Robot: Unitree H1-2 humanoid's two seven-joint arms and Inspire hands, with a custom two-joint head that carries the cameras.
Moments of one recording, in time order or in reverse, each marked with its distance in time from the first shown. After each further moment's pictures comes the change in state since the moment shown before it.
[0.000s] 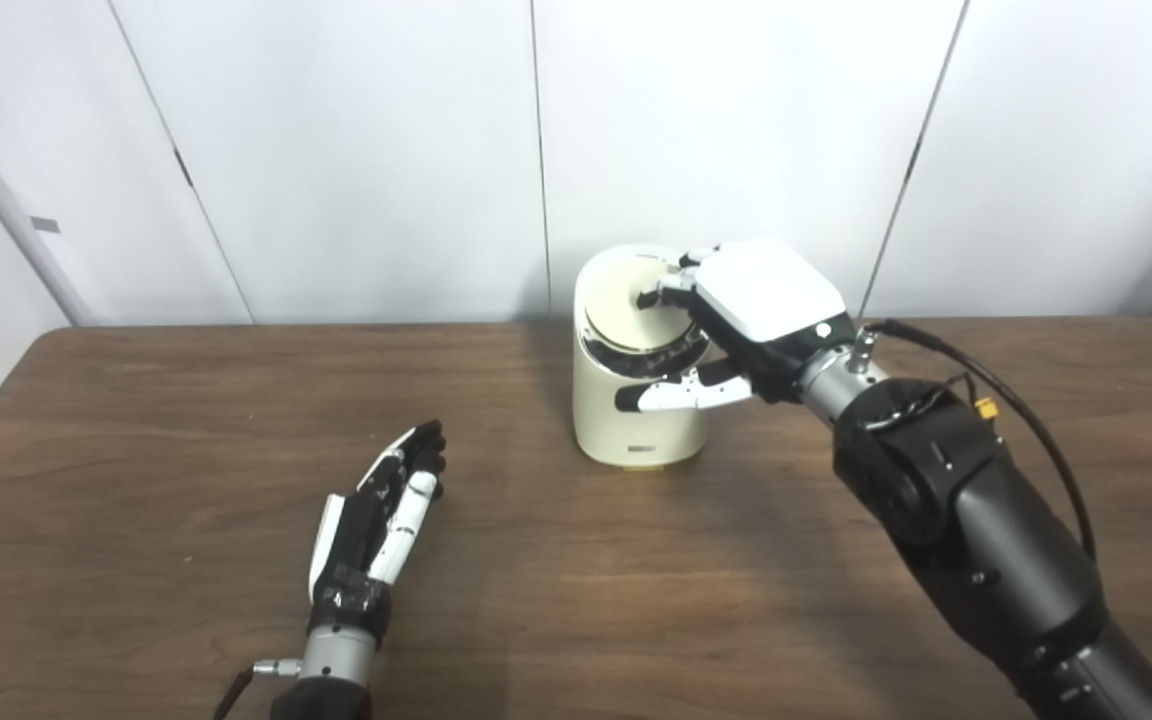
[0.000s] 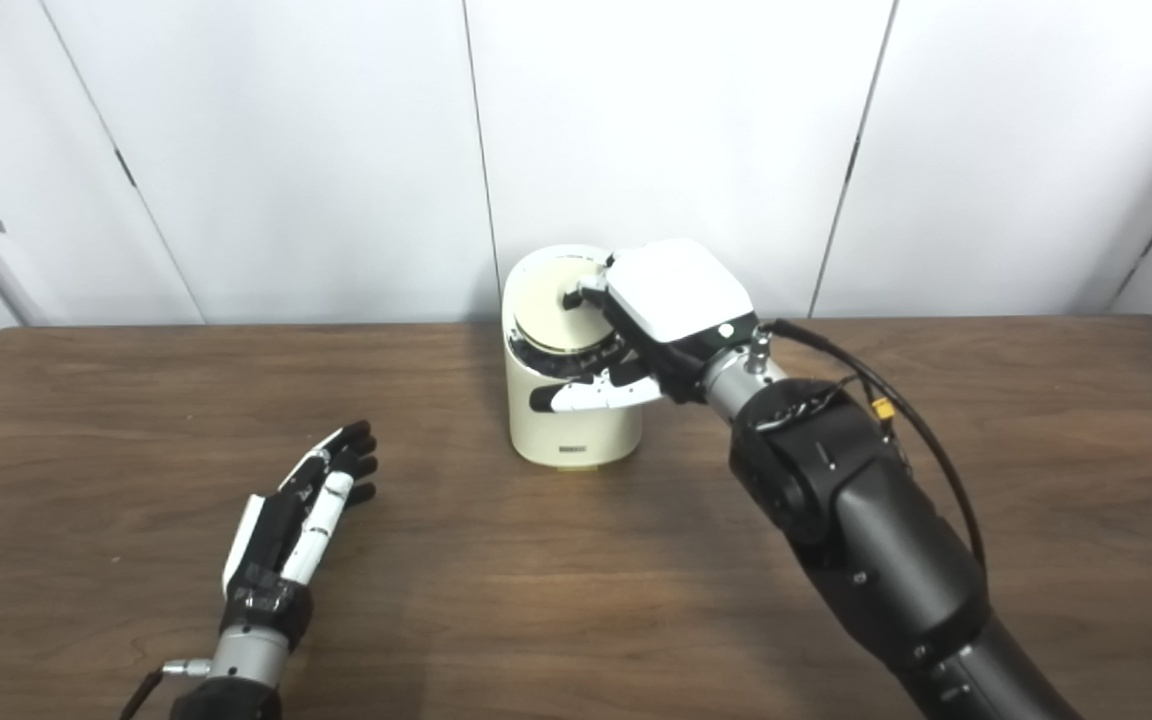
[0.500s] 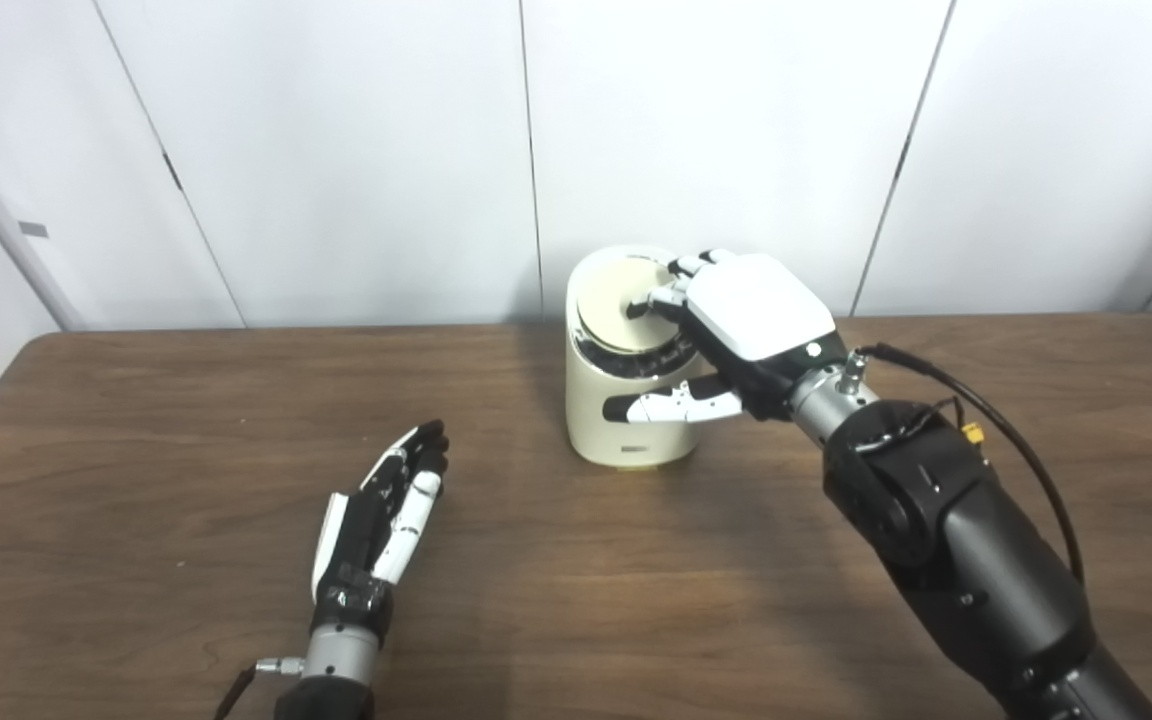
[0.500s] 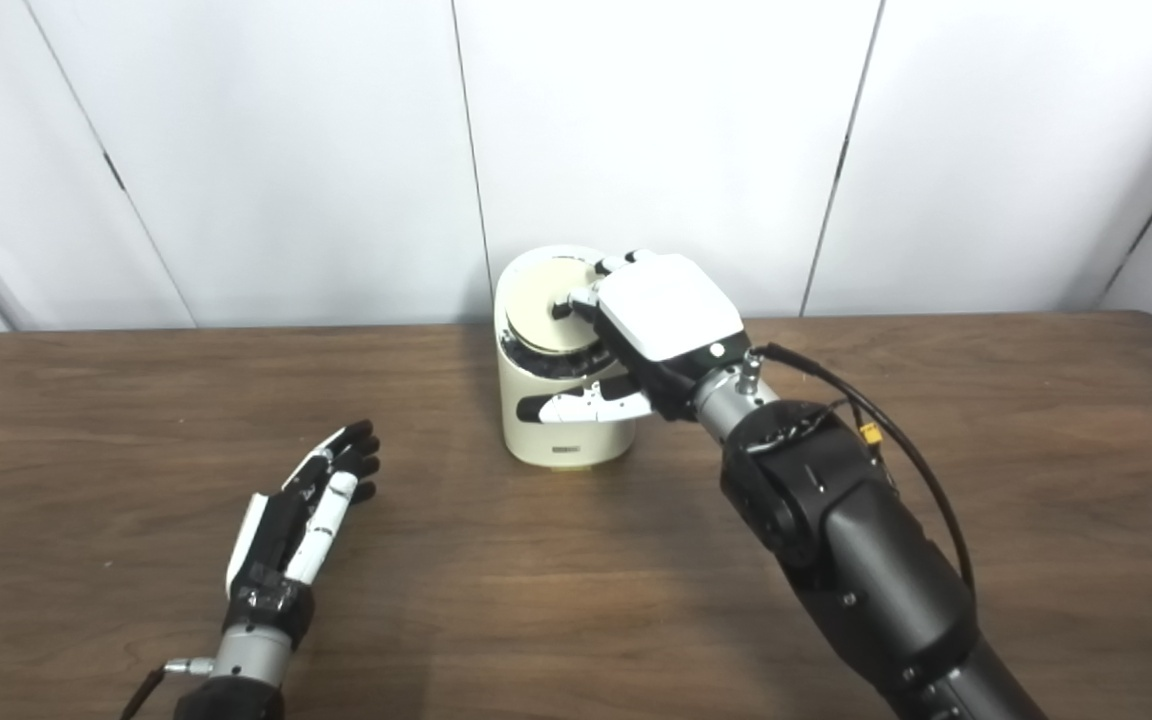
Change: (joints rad) left arm -0.002 -0.003 -0.001 0.000 0.019 0.001 0.002; right arm 0.040 0.018 -0.006 -0.030 -0.003 -0.017 -0.011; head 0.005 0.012
